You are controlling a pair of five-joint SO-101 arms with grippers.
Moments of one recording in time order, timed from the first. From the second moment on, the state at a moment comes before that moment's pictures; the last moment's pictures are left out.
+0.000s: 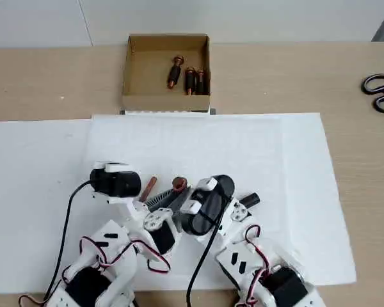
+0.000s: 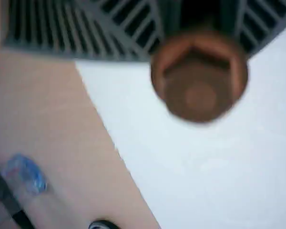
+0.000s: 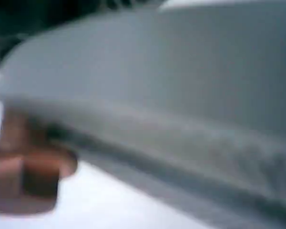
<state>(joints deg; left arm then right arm) 37.3 -103.4 84.8 51.1 41.5 -39.0 -103.1 81.0 55.9 8.9</state>
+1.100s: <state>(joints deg) 23.0 -103.4 86.6 55.8 26.4 -34.5 -103.0 80.9 55.2 8.8</state>
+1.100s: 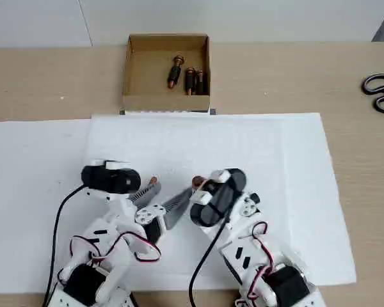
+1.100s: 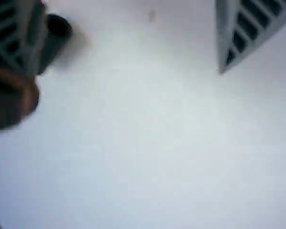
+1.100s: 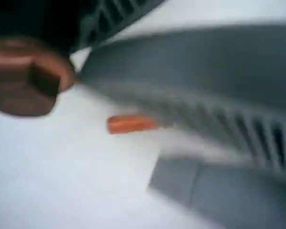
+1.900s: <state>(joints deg) 3.3 -103.4 95.5 55.8 12.6 -17.4 -103.0 80.8 55.2 5.1</state>
